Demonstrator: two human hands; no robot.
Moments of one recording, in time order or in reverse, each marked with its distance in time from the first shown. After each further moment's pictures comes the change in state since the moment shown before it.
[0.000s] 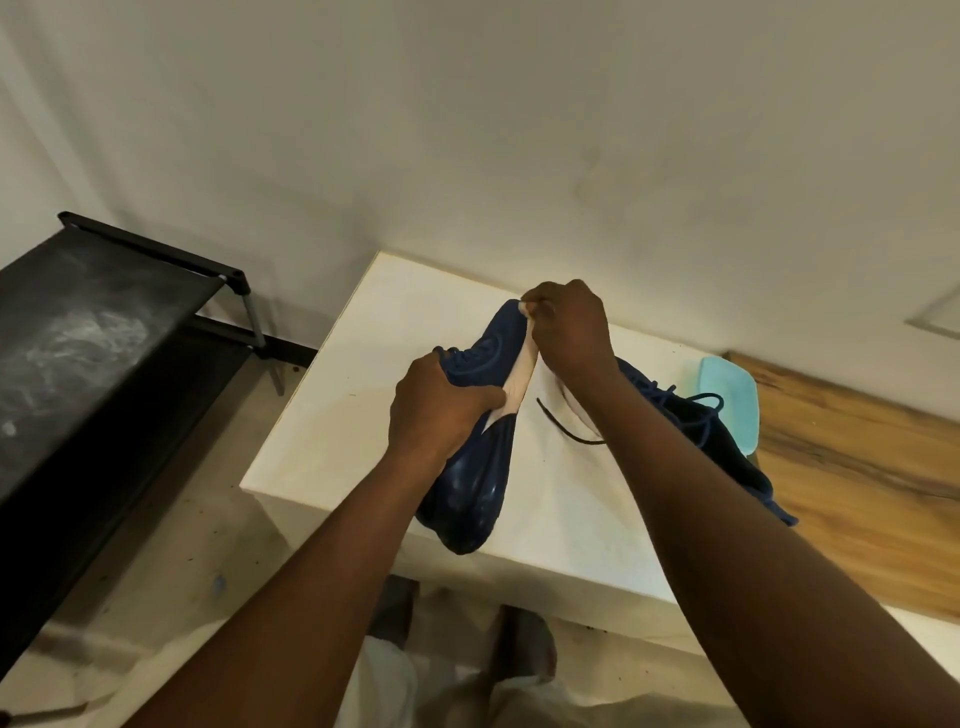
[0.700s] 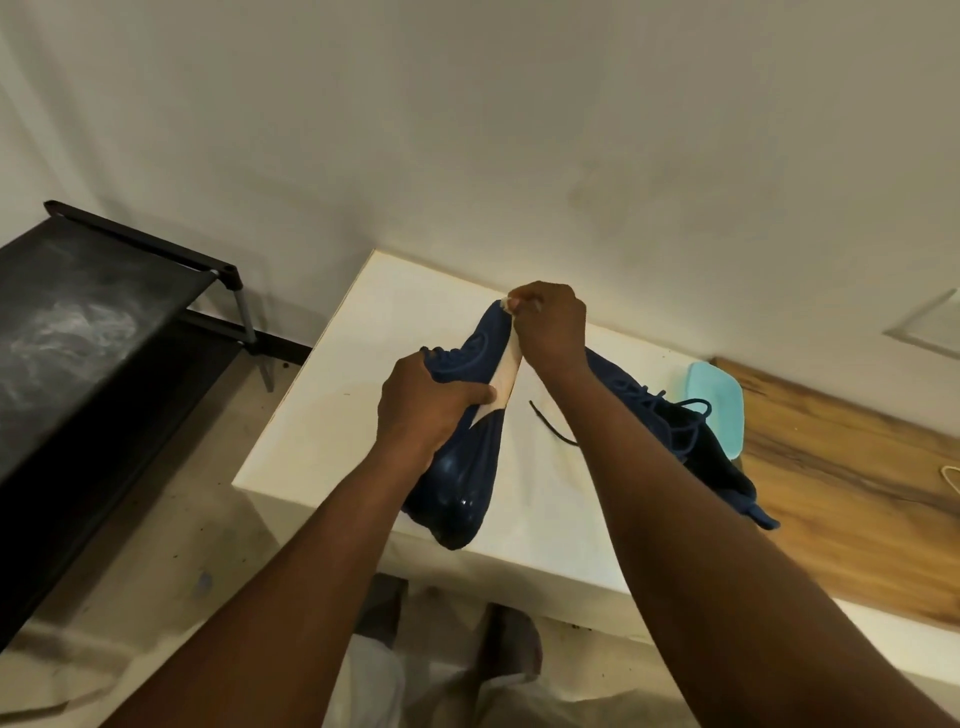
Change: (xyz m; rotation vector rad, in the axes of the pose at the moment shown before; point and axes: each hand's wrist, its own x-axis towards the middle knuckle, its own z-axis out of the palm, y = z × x) left_hand 0.006 -0.001 -0.005 -0.089 0.008 -0.095; right_hand 0.003 -0.016 0.009 0.264 0.059 0.158
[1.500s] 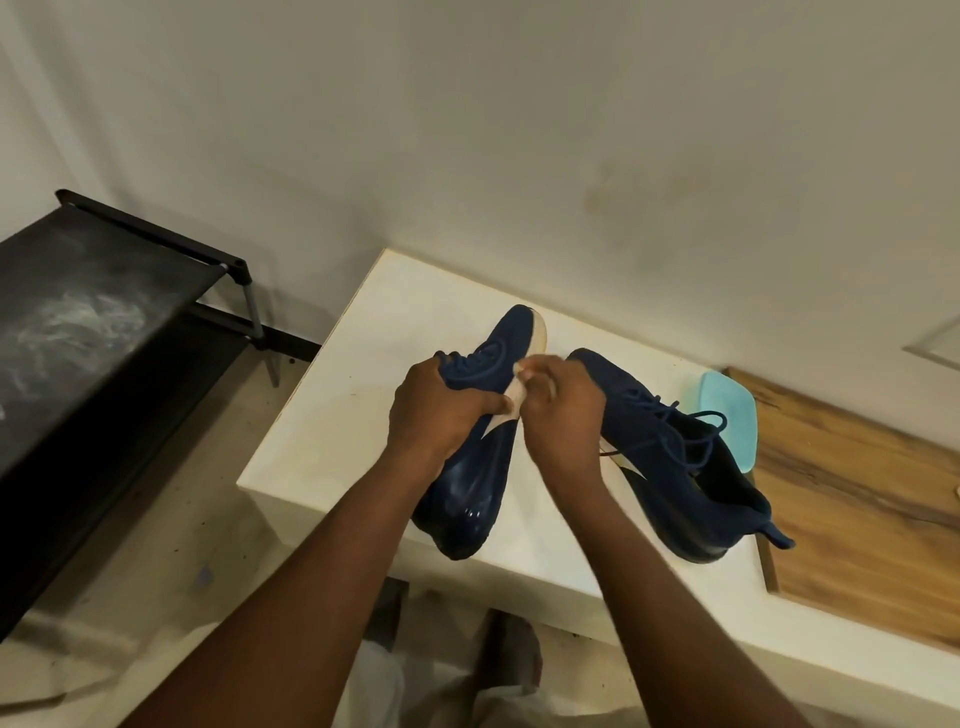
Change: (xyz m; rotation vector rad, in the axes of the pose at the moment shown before) left_hand 0.004 -0.003 0.002 0.048 -0.027 0.021; right_hand -0.090 0.023 0.001 -0.013 0.120 -0.074
